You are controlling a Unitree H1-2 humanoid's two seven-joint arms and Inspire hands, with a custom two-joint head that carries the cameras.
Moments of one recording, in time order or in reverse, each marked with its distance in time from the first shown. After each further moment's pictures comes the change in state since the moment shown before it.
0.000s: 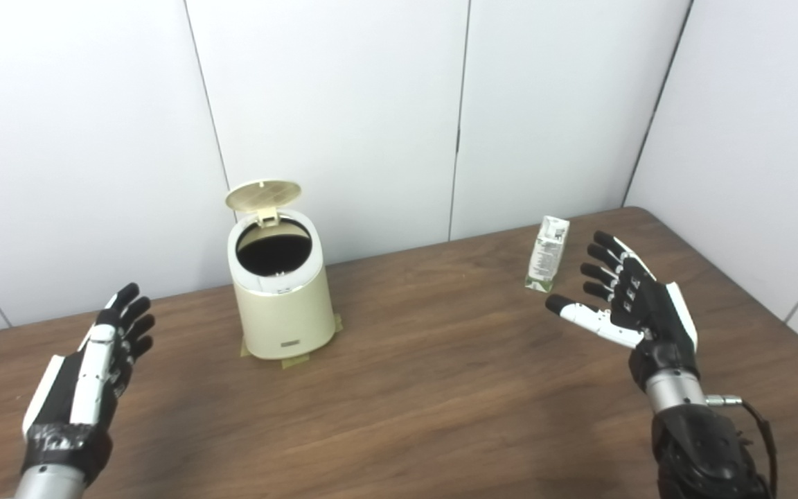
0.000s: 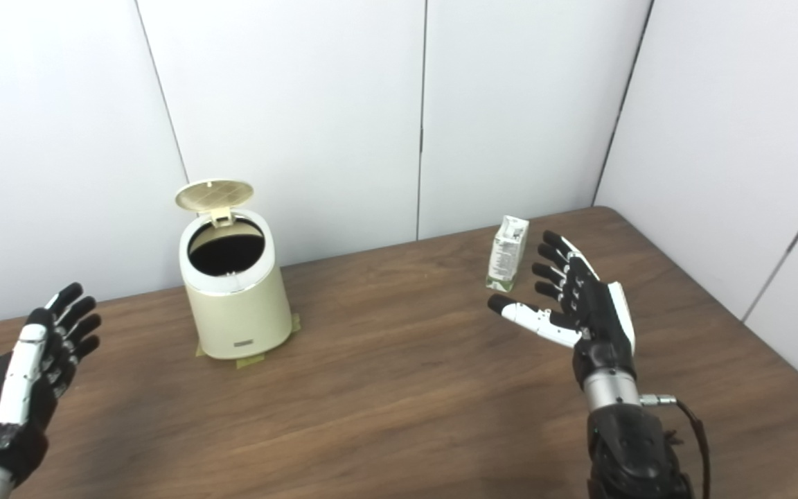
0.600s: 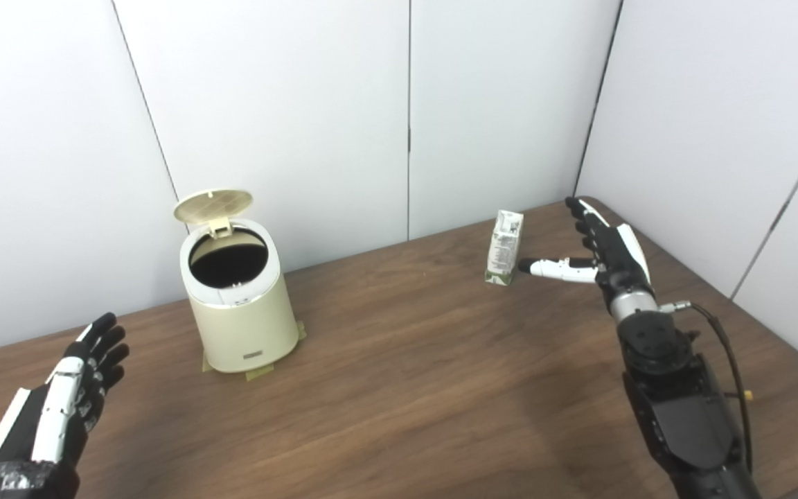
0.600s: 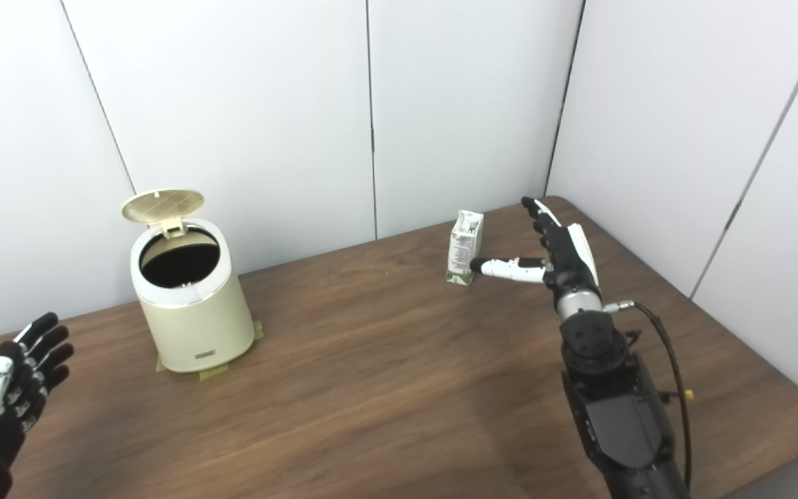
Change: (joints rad) left arm 0.003 0.054 -0.032 -0.032 -0.041 0.045 -0.022; right arm -0.265 -0.199 0.042 0.391 -0.103 0.049 0.062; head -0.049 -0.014
